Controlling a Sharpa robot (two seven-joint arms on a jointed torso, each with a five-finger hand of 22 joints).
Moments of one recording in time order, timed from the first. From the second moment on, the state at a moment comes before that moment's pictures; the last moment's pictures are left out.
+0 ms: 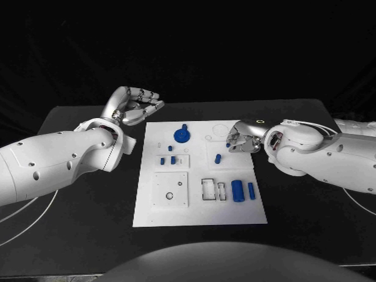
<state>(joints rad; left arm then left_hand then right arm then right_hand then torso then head) 1.26 -0.74 -0.23 1.40 -0.52 -0.73 0.42 1.36 -0.10 0.08 0.29 0.26 0.97 0.16 0.13 0.09 1.10 0.10 0.08 0.07 1.47 0.04 1.53 1.31 0.02 1.47 0.15 1.57 1.31 1.22 -0.87 -0.21 1.52 -1.55 -0.23 -0.23 1.53 0.00 0.10 0.25 0.05 0.98 0.14 0.10 0.08 1.00 0.12 0.15 0.15 1.47 0.06 1.57 1.31 0.01 1.47 0.17 1.57 1.31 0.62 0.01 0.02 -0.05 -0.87</state>
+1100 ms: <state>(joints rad) 1.26 -0.74 -0.23 1.39 -0.51 -0.73 0.42 1.37 -0.09 0.07 0.29 0.27 0.97 0.16 0.12 0.09 1.10 0.10 0.08 0.07 1.47 0.04 1.53 1.31 0.02 1.47 0.15 1.57 1.31 1.21 -0.84 -0.21 1.51 -1.59 -0.25 -0.28 1.54 0.01 0.11 0.24 0.05 0.99 0.15 0.08 0.07 1.08 0.12 0.15 0.09 1.47 0.06 1.57 1.31 0.01 1.47 0.17 1.57 1.31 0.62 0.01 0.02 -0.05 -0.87</state>
